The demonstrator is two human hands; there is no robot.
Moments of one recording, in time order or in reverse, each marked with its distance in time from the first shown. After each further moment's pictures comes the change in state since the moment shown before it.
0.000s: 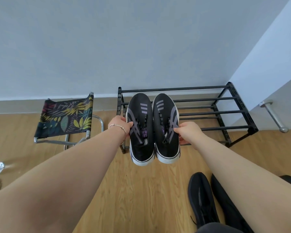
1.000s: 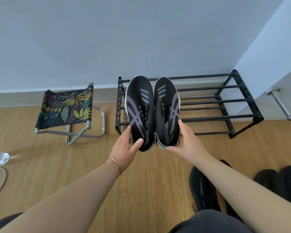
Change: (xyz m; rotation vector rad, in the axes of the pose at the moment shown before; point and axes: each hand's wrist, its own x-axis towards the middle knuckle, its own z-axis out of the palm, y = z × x) left_hand -0.088 -0.101 0.000 0.411 -0.128 0.563; right_hand -0.045 0.079 0.028 -0.242 0.012 -0.573
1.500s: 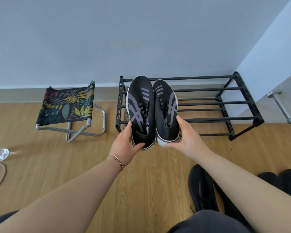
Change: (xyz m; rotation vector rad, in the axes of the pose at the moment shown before) left_hand 0.012 -0.005 0.009 0.121 0.091 -0.008; right_hand 0.016 -0.007 -0.008 -0.052 0.003 -0.040
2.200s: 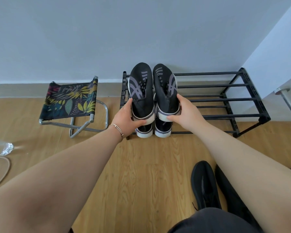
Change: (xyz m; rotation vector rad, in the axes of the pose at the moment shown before) left_hand 0.066 0.017 -0.035 -0.092 -0.008 0.020; right_hand 0.067 -0.025 -0.022 -0.005 0.044 0.049
